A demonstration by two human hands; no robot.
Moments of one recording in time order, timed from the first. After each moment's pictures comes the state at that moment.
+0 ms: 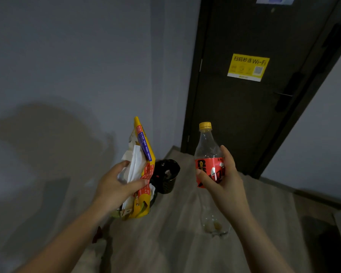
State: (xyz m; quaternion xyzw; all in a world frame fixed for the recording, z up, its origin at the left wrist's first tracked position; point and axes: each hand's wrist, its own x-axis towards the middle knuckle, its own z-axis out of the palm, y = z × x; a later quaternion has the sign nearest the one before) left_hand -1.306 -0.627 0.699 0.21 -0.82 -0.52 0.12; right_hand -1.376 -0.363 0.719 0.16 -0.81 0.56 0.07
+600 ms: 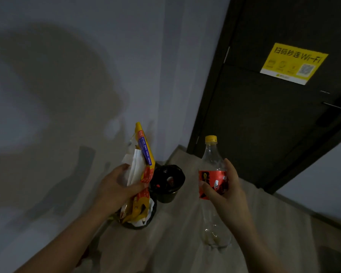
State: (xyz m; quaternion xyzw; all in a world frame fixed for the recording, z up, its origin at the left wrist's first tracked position) left_hand -1.539 -0.721 0.643 0.28 -0.81 -0.50 0.09; right_hand -1.620 -0.454 0.667 0.10 -0.83 0.54 -0.05
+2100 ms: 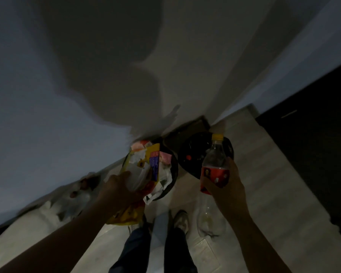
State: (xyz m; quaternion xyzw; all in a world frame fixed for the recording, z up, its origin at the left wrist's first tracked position) left_hand -1.708 -0.820 0.282 0.55 -0.70 -0.40 -0.23; right_hand -1.937 -0.629 0.322 0.15 -0.83 0.42 -0.34
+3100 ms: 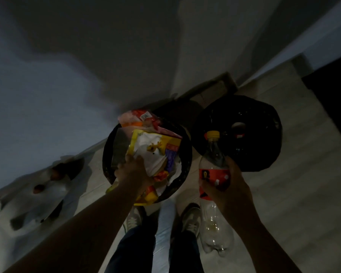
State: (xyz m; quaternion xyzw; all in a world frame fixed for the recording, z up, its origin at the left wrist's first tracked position) left_hand -1.763 -0.818 0.015 0.50 -0.74 -0.24 -0.38; right_hand -1.923 -0.638 0.076 0.14 -0.82 0.34 -0.43
